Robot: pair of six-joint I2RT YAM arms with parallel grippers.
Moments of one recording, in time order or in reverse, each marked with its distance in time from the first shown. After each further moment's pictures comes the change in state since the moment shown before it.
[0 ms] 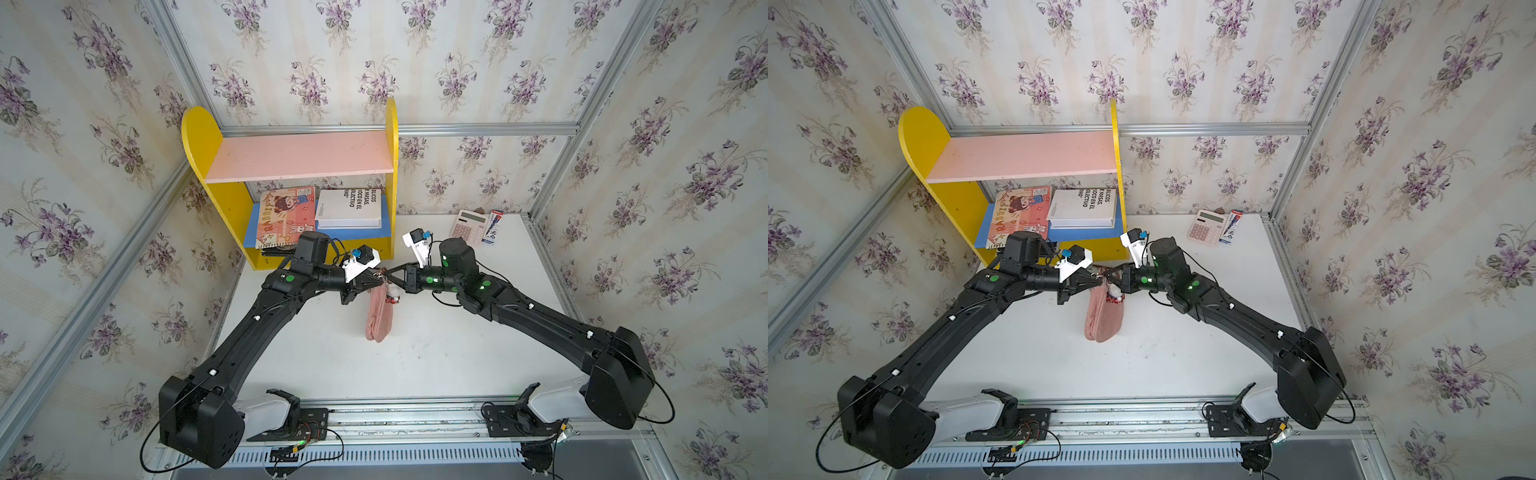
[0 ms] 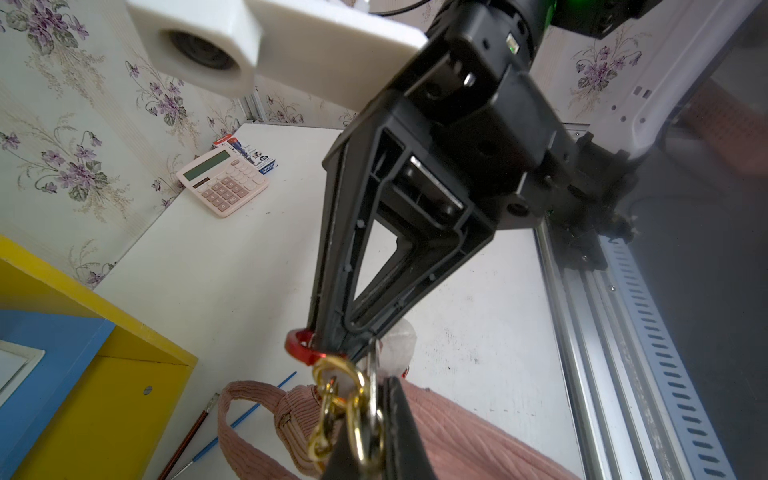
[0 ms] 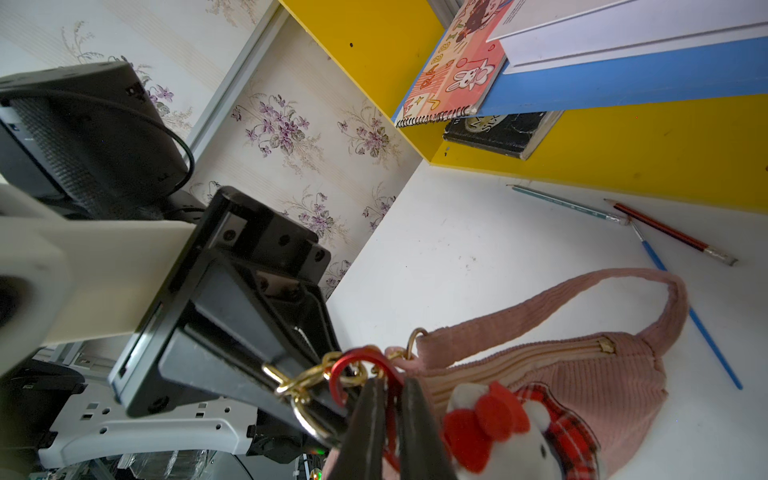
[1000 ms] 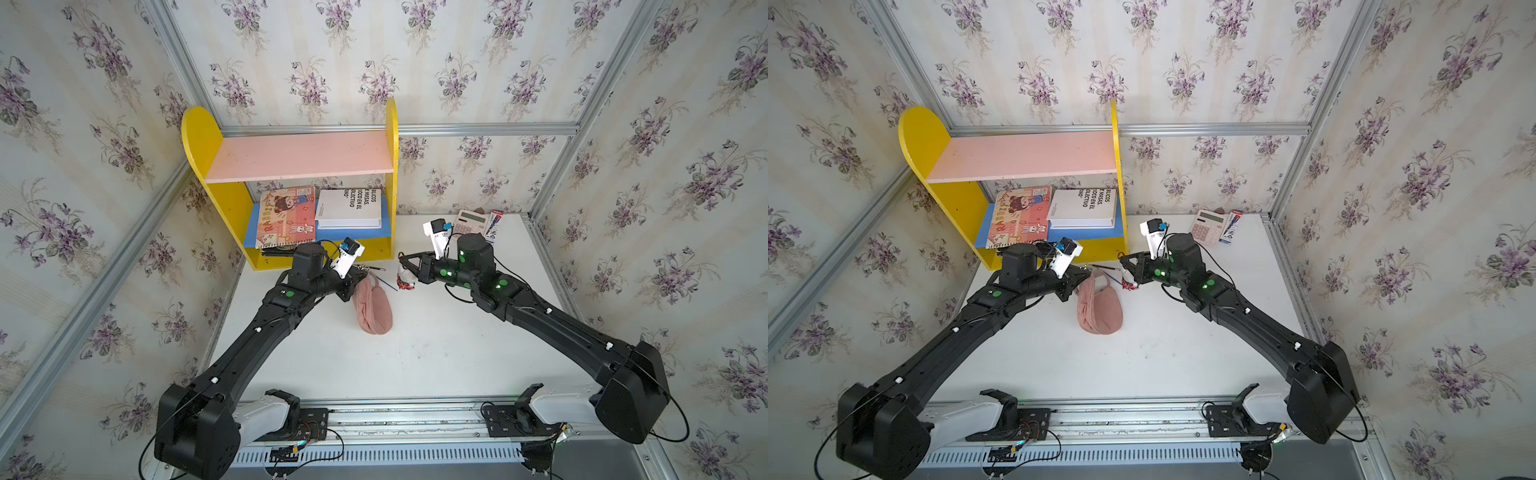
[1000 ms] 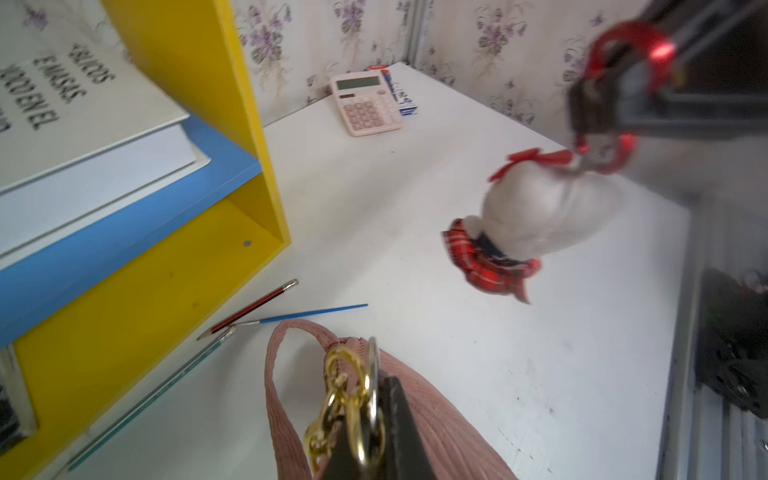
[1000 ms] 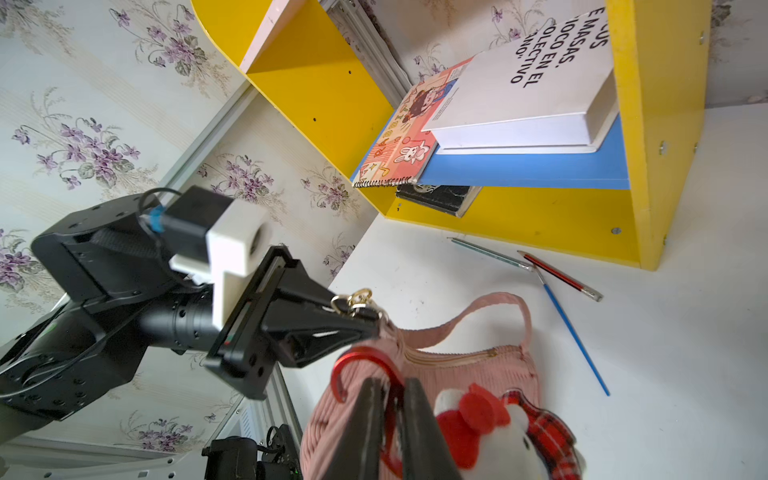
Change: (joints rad) left arm 0.033 -0.045 -0.203 0.276 -0.416 -0.481; right arm -0.092 -0.095 -0.029 -0.025 0.134 -0.052
